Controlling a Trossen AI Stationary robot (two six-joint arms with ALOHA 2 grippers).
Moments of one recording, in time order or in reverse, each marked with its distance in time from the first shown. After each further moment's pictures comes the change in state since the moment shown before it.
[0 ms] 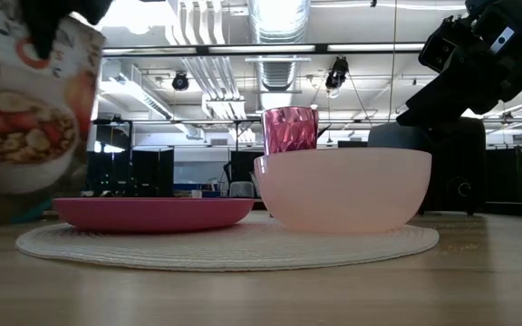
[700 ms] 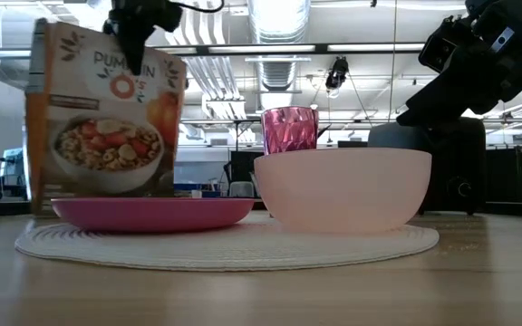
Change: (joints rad) left arm 0.376 0.310 0.337 0.008 -0.164 0.724; right arm 0.000 0.000 0.000 0.000 0.000 0.000
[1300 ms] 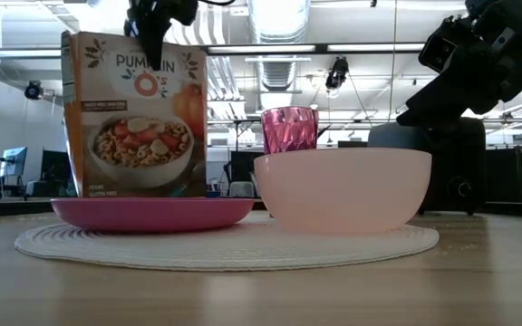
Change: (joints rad) left arm 0.007 0.076 0.120 0.012 -0.005 0.119; right arm 0.000 0.000 0.000 0.000 0.000 0.000
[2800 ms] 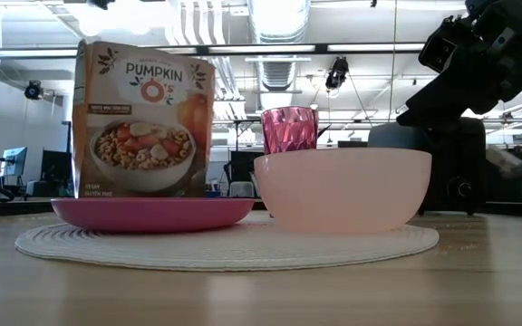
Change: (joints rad) left arm -0.492 -0.372 -0.147 -0.015 -0.272 -0.711; right arm 0.000 0.000 0.000 0.000 0.000 0.000
